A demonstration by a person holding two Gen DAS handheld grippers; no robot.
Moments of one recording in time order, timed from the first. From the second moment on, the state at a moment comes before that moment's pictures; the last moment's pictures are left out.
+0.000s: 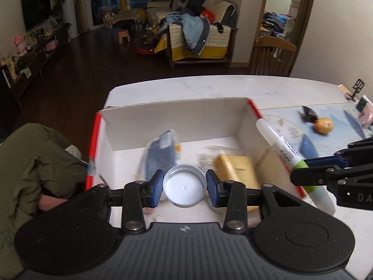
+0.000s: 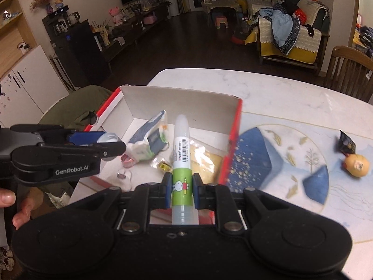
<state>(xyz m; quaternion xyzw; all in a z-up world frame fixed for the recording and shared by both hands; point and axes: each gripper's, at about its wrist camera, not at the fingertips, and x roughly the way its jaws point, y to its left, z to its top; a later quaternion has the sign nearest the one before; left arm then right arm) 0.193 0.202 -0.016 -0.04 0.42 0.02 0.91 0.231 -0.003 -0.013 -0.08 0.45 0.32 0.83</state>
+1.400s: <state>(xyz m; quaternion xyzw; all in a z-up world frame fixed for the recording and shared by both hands) 0.268 0.242 -0.088 -0.01 0.51 0.05 0.86 0.248 0.087 -0.090 -0.16 0.50 0.33 0.78</state>
